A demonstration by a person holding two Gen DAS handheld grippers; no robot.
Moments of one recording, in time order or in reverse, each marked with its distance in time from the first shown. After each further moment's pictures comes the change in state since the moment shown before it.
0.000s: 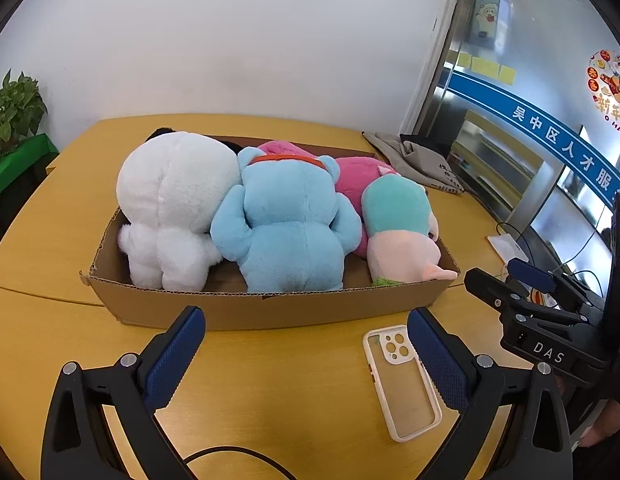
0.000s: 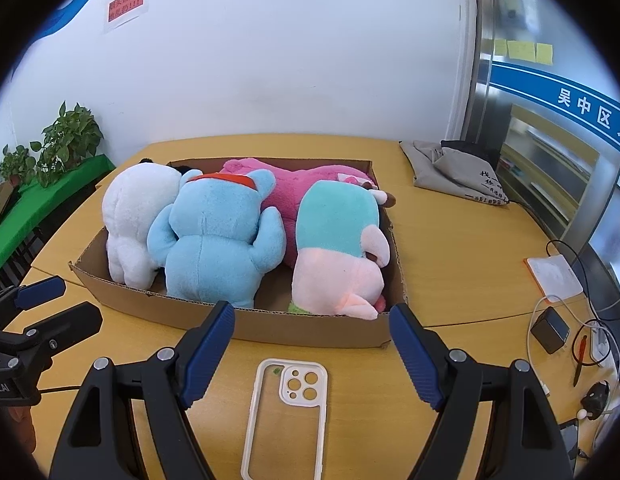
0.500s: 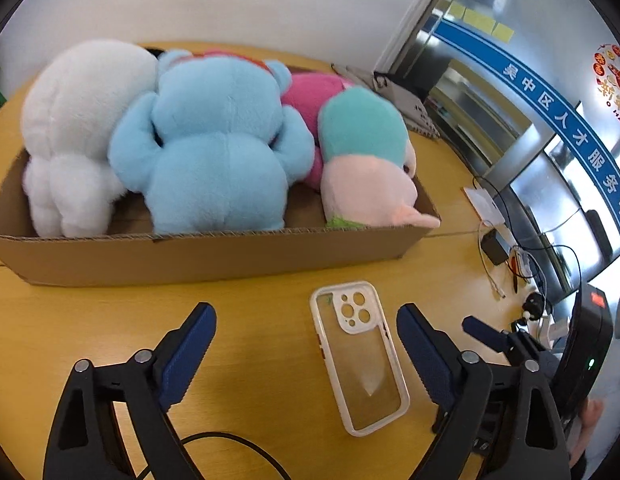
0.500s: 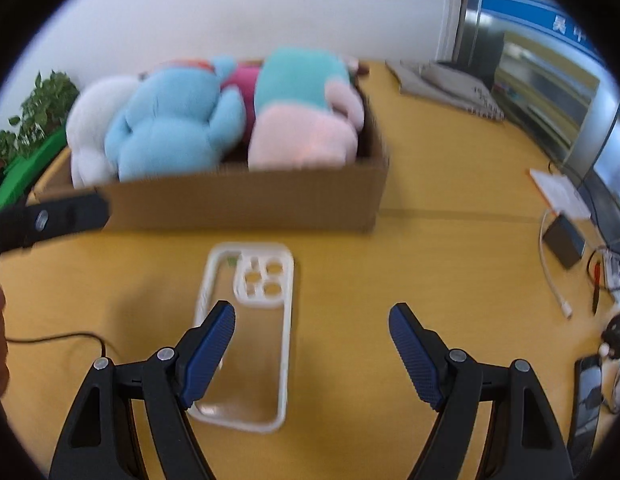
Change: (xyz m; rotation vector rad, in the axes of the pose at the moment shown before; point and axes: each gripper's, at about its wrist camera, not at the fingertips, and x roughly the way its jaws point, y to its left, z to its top) left arm 0.094 -0.031 -0.022 -0.039 0.304 -0.188; right arm 0.048 -0.029 -0.094 0.038 0.259 -0.017
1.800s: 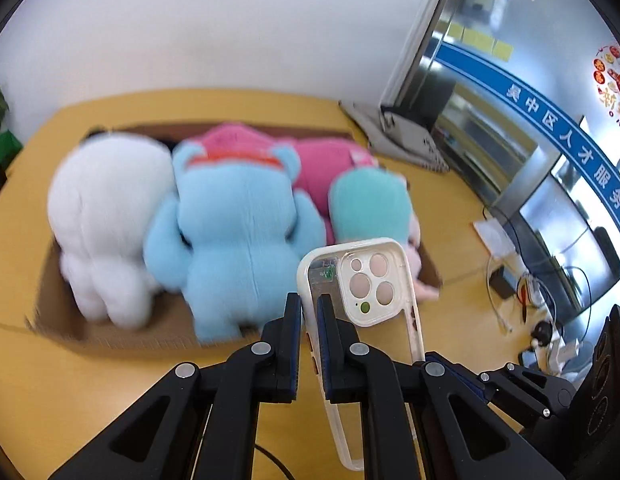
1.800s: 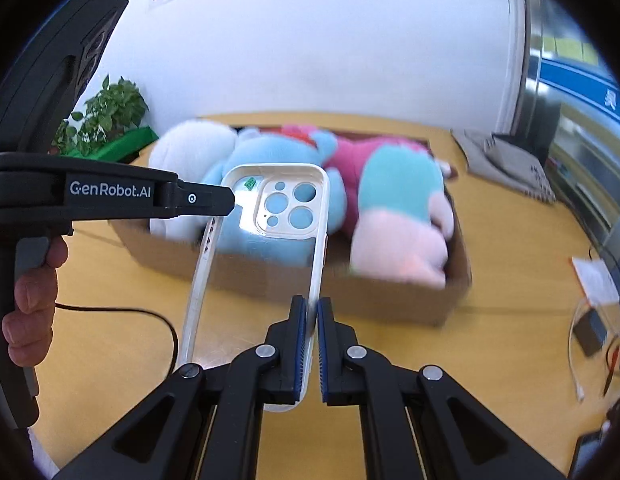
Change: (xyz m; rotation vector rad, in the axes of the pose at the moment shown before) left arm -0.065 -0.004 0.070 0.049 -0.189 0.104; right arm -0.056 0.059 0.065 -0.146 -0.233 0.161
